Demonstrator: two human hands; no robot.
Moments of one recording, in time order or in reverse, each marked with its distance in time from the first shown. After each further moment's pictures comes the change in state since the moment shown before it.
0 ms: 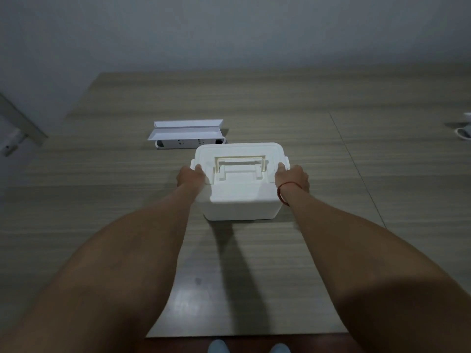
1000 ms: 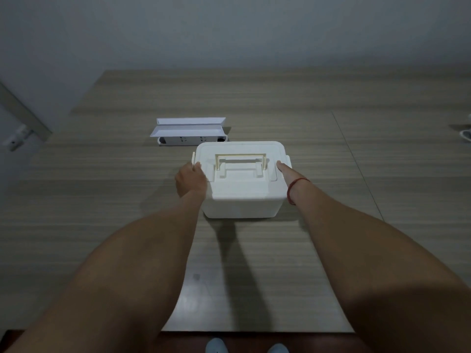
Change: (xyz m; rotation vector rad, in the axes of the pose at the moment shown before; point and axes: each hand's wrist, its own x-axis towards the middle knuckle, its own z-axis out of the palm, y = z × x) left_hand -0.009 -0.015 0.009 0.028 0.267 0.208; right_hand 0.016 0.014 -0.001 0.614 -0.490 0.289
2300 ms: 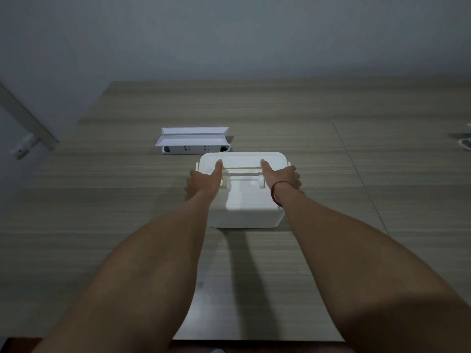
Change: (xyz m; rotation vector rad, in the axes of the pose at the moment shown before) left_hand -0.005 0.024 -0.002 -0.035 -0.181 -0.249; right_hand -0.024 -0.013 0.044 -0.550 0.415 -0.291
